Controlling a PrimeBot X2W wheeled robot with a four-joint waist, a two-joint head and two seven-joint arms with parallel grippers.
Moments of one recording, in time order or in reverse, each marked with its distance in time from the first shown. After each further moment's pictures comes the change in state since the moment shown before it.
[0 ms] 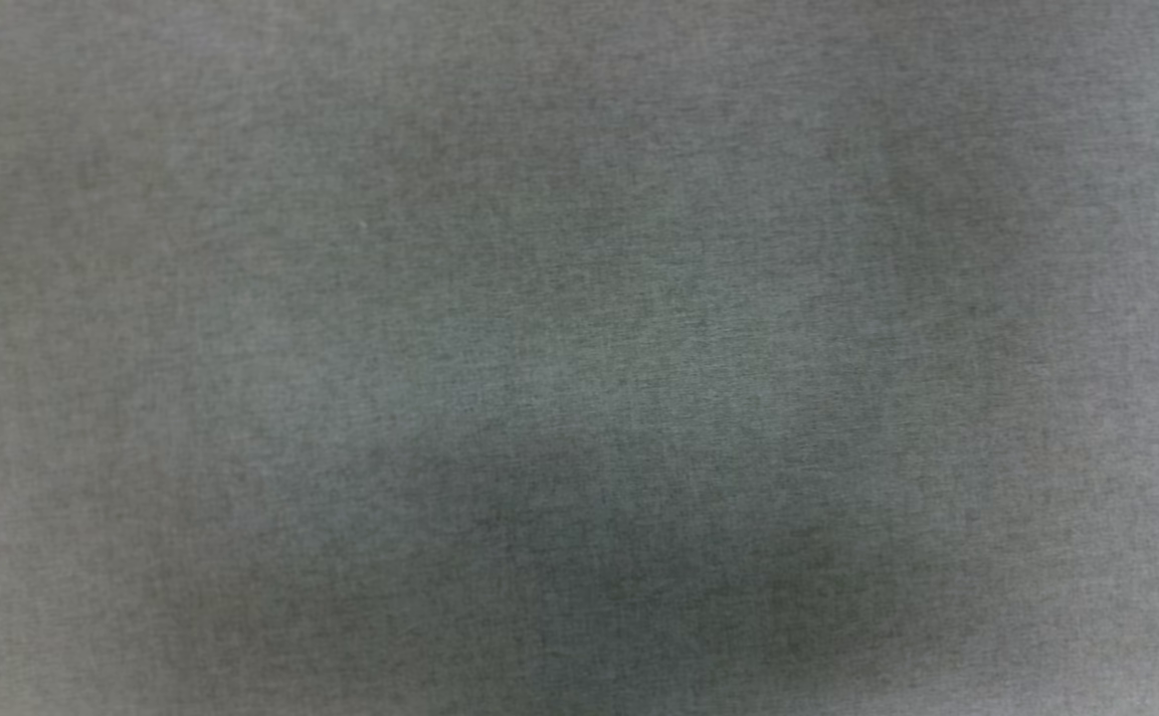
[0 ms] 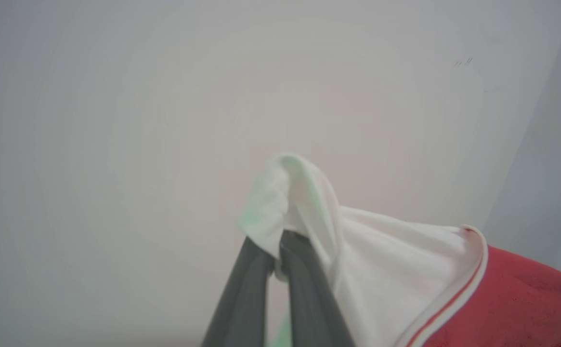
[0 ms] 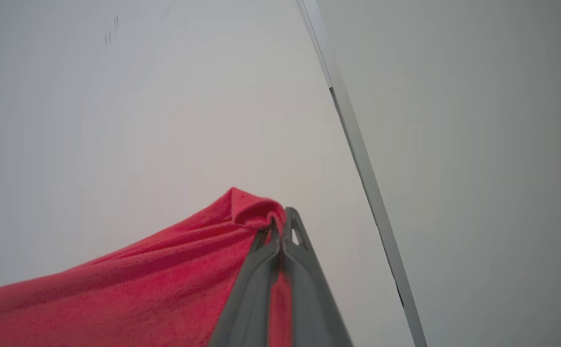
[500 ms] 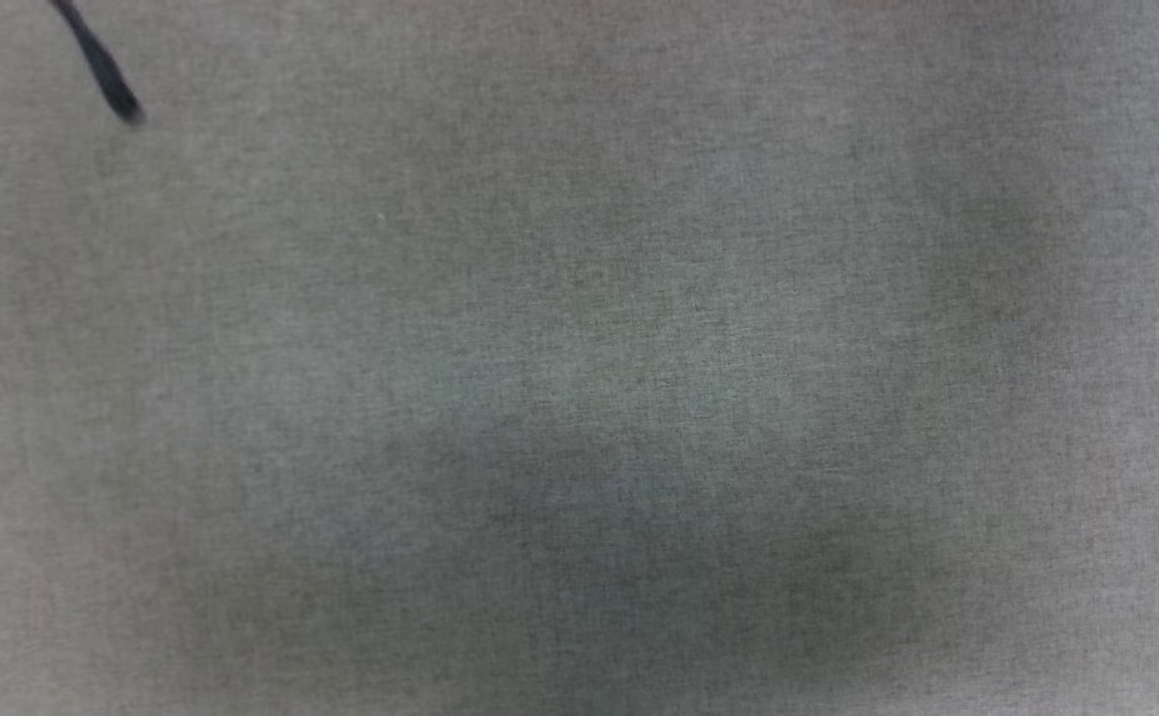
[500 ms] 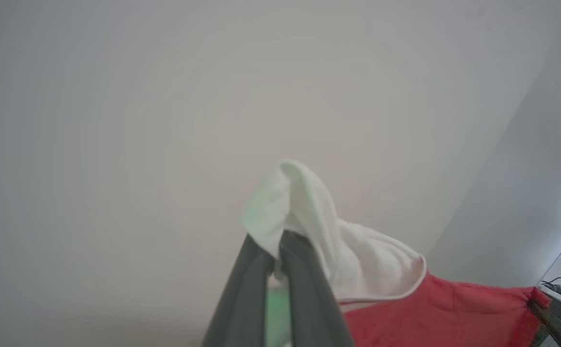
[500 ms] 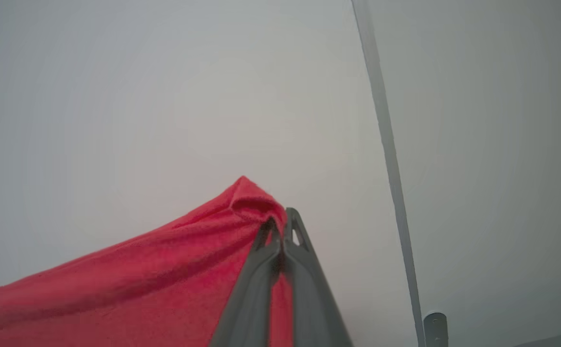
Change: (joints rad) left arm 0.075 -0.063 -0.054 0.005 -0.110 -0.040 -0.049; right arm 0.035 -0.048 0.153 0.150 0.079 -0.001 -0.035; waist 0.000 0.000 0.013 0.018
